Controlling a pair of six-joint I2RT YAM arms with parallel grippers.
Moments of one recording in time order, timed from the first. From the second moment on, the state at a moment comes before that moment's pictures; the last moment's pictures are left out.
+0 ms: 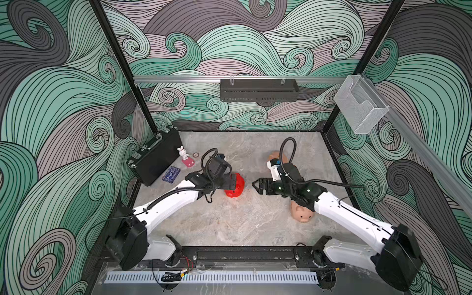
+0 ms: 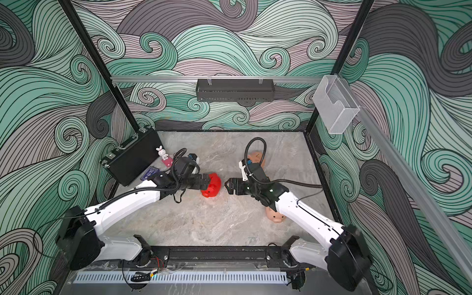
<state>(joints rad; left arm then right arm) -0.67 1.38 1.01 -0.53 -0.11 -0.47 0.66 1.14 0.78 -0.37 -0.14 0.53</state>
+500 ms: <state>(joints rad) -0.67 1.53 1.08 -0.57 -0.04 -0.33 0.66 0.85 0.72 -0.57 -0.10 0.38</state>
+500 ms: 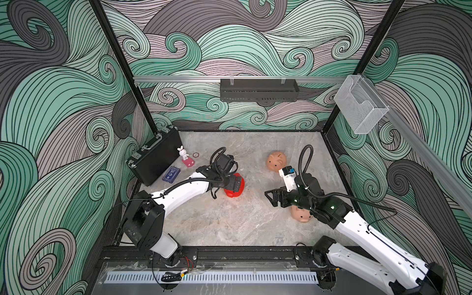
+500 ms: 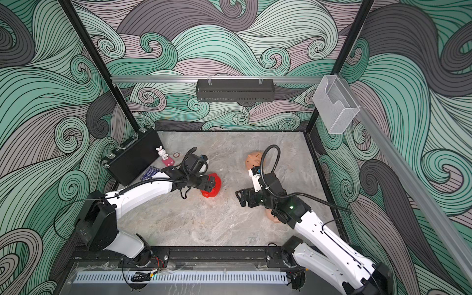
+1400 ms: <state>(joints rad) -0.78 1.65 1.20 -0.71 -0.20 -0.30 0.66 0.86 0.71 -0.60 -0.10 0.37</state>
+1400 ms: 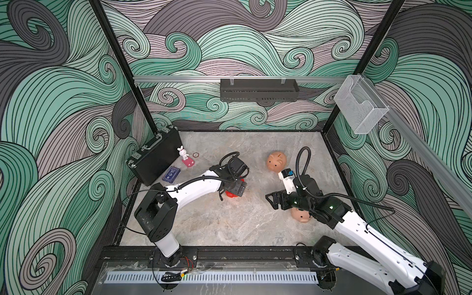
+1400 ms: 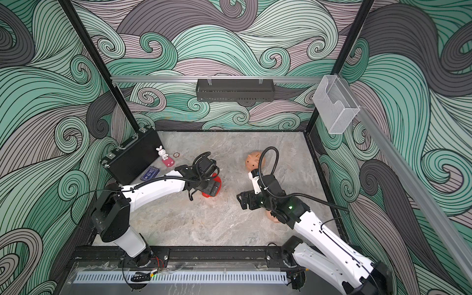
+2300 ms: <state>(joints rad) -0.78 1.66 1.23 -0.72 -0.15 -0.35 0.66 0.79 0.68 -0.60 -0.10 0.39</state>
